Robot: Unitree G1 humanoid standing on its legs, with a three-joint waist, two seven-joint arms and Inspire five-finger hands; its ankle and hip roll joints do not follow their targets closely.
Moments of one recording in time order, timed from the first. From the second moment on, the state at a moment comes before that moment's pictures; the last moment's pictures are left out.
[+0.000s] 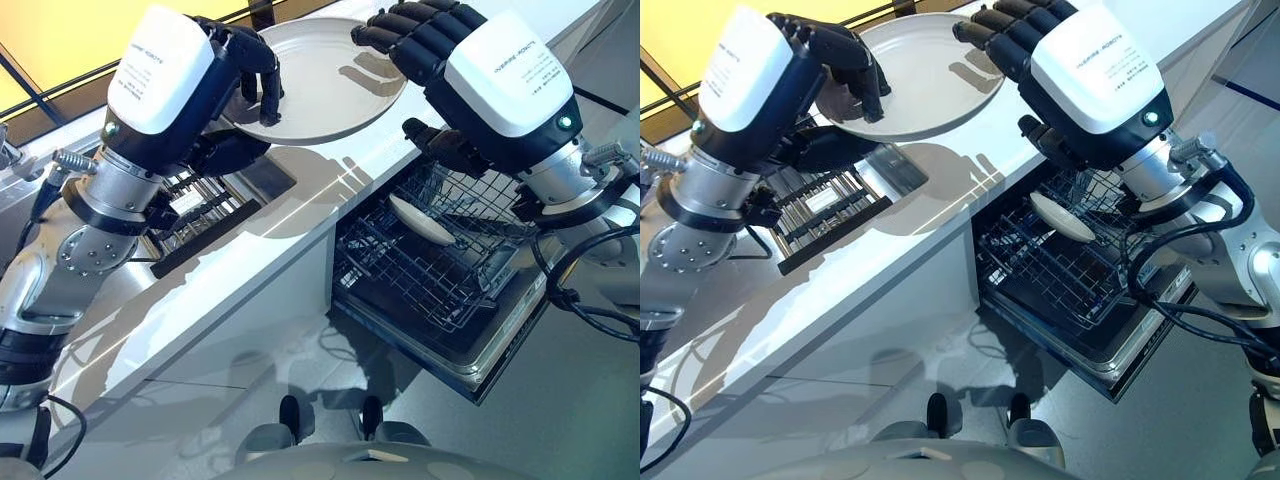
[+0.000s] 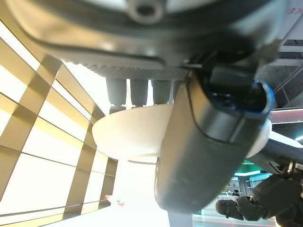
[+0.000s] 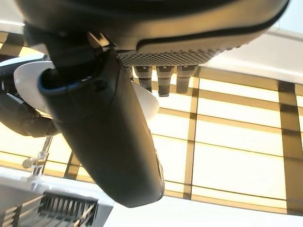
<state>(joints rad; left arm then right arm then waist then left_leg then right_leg) -0.36 0.96 -0.02 -0.31 0.33 -0.37 0.18 -0.47 -1.02 0.07 -0.39 -0.58 -0.25 -0.03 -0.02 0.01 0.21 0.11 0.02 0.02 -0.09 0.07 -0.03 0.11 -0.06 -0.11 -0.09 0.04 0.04</state>
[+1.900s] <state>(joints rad) -0.11 0.64 0.19 -0.09 -0.32 -0.33 0.26 -0.06 -0.64 -0.16 -0.03 -0.01 -0.10 -0.35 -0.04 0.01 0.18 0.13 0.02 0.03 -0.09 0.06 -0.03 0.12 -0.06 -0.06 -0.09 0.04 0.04</state>
